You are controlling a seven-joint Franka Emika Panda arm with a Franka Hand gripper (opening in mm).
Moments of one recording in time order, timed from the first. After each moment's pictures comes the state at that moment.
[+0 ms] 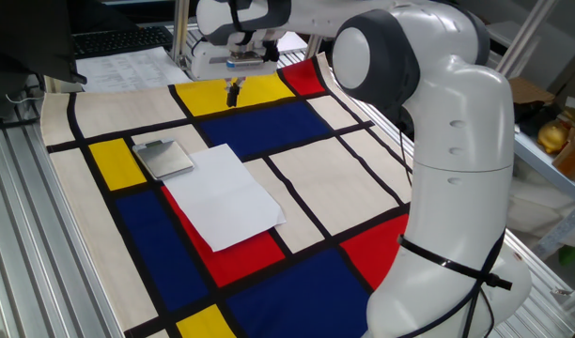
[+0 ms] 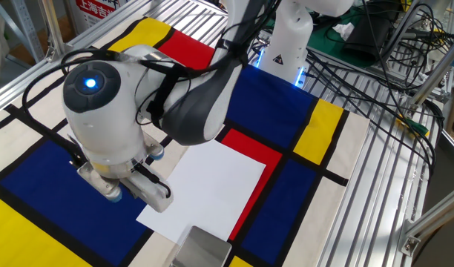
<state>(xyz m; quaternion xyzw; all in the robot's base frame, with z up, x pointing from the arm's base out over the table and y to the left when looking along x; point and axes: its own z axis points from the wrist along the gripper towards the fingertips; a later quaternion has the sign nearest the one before) 0.671 -0.056 0.193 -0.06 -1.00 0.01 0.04</state>
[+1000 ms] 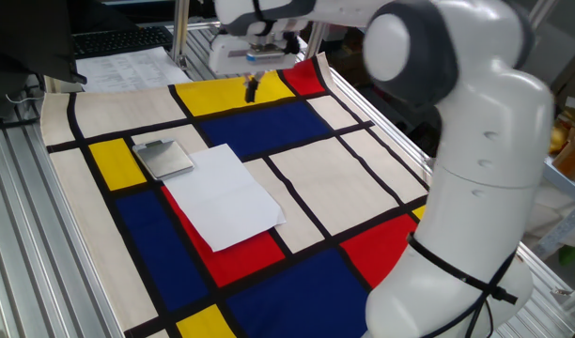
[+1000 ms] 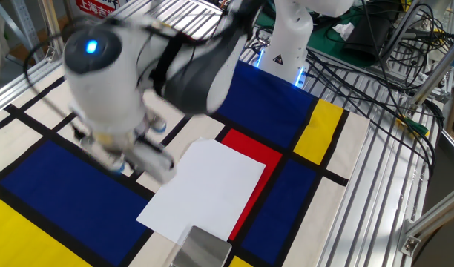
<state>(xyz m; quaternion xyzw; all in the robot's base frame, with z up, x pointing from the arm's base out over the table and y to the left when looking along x) 0.621 -0.078 0.235 -0.05 -1.00 0.01 0.05</state>
